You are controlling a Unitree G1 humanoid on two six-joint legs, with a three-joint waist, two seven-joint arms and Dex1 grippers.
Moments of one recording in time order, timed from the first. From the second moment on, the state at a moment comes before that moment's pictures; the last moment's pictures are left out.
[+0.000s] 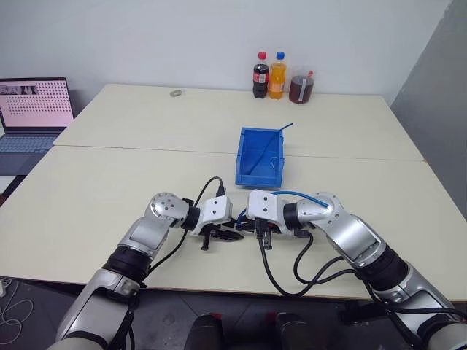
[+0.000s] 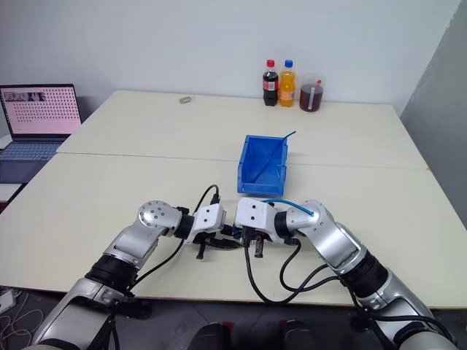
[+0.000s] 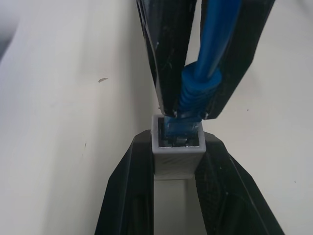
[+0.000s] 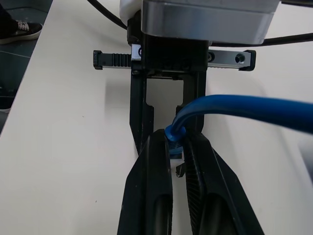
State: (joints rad) left arm -0.55 0.55 -0.34 0.33 -0.05 0.01 -1.32; right arm -0.60 -0.45 0.56 -0.19 0.05 0.58 0.94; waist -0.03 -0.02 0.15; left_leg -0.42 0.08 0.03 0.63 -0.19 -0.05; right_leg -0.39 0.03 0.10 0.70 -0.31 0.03
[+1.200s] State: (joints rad) left arm -0.43 0.58 -0.05 -0.07 -0.17 0.35 -0.91; right arm -0.73 -0.37 0.06 -0.17 0.31 0.78 0.77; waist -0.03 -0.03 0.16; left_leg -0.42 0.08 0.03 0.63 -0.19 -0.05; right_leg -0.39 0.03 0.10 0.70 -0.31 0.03
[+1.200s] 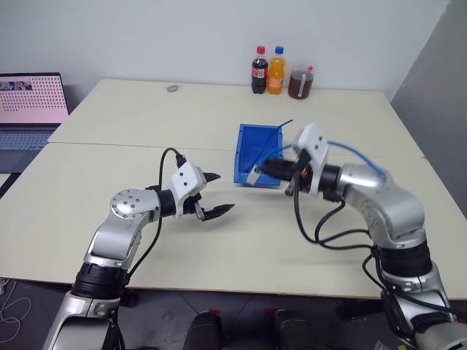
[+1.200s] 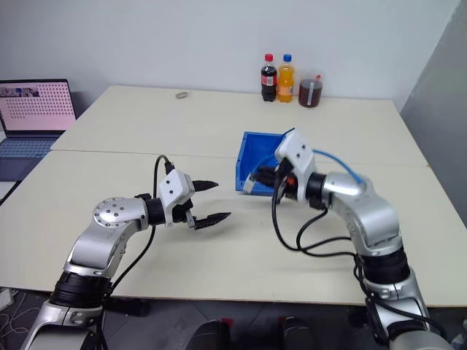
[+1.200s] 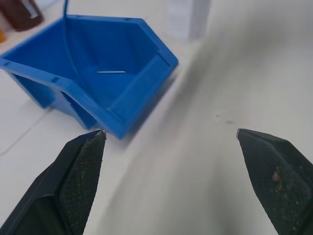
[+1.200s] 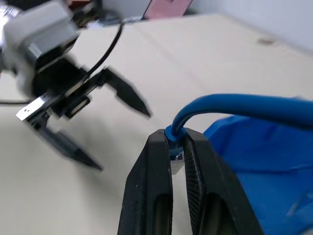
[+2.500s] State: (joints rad) left arm -0.32 0.63 0.21 -0.14 -0.32 0.55 -0.71; right arm -0.48 -0.50 -0.09 -0.31 0.26 0.83 0.77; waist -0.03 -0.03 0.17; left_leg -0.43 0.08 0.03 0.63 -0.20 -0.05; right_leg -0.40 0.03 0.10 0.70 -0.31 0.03
